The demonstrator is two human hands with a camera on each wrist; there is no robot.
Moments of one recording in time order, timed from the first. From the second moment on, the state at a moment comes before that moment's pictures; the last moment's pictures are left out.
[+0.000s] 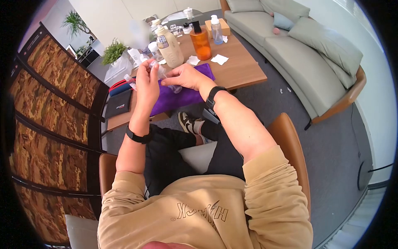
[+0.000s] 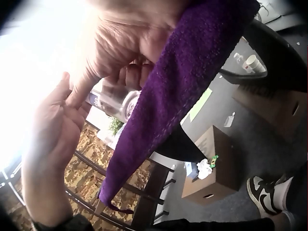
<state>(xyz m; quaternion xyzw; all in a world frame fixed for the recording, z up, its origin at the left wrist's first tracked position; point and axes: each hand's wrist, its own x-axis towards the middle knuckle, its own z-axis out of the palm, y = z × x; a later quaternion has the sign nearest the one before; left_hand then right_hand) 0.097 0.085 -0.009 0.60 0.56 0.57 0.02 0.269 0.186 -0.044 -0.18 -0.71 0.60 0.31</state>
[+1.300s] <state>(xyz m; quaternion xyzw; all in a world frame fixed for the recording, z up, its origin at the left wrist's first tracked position) 0.090 0.074 0.010 0.60 0.53 0.58 0.15 0.272 0.188 -0.046 -0.17 -0.71 0.59 0.34</state>
